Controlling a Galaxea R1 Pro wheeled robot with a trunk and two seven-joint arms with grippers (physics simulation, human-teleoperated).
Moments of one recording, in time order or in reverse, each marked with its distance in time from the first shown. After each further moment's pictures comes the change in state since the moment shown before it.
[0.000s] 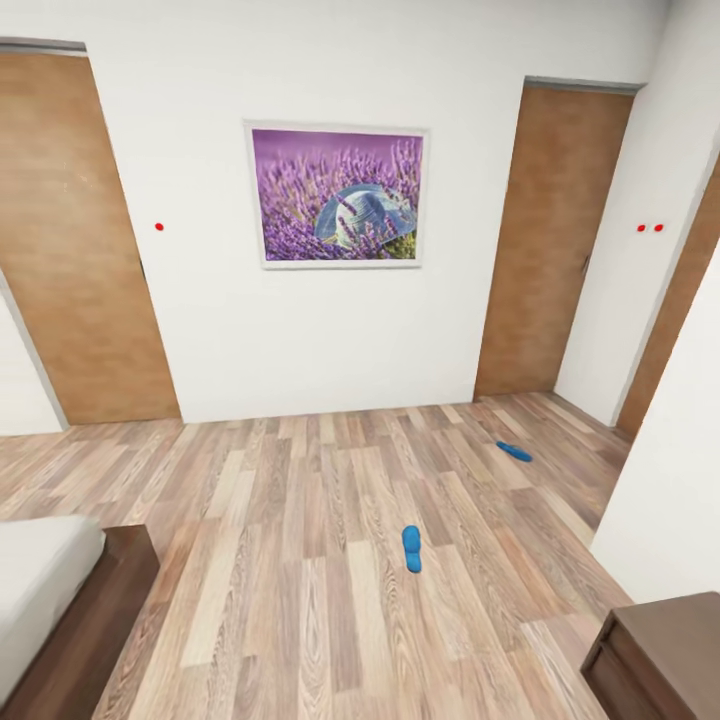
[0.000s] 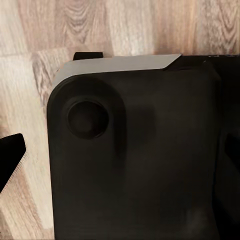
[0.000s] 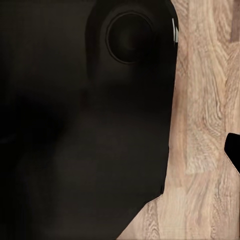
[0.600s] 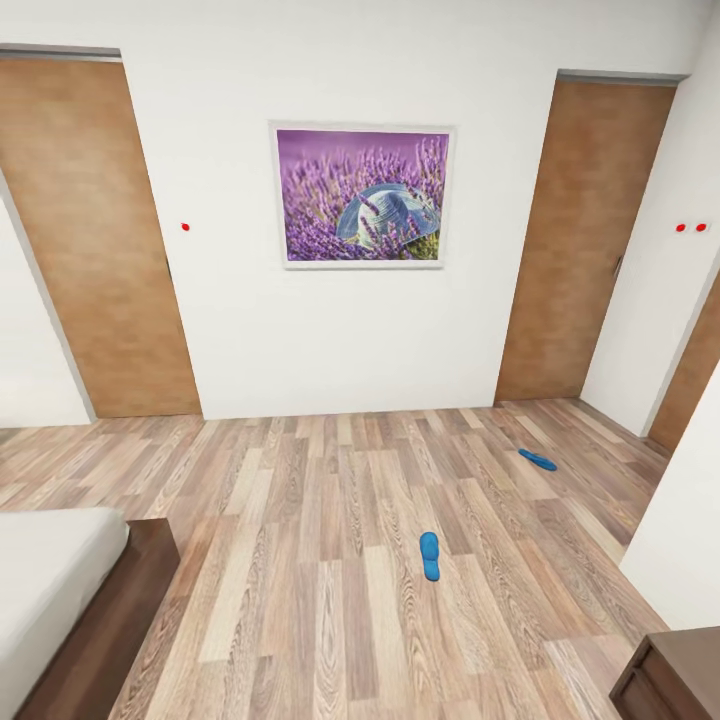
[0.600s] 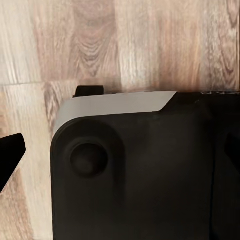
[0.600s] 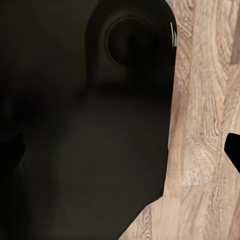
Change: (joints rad) left arm 0.000 -0.001 0.000 -0.083 0.000 -0.001 0.000; right arm 0.000 -0.002 -0.004 -0.006 0.002 -0.001 0.001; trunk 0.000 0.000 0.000
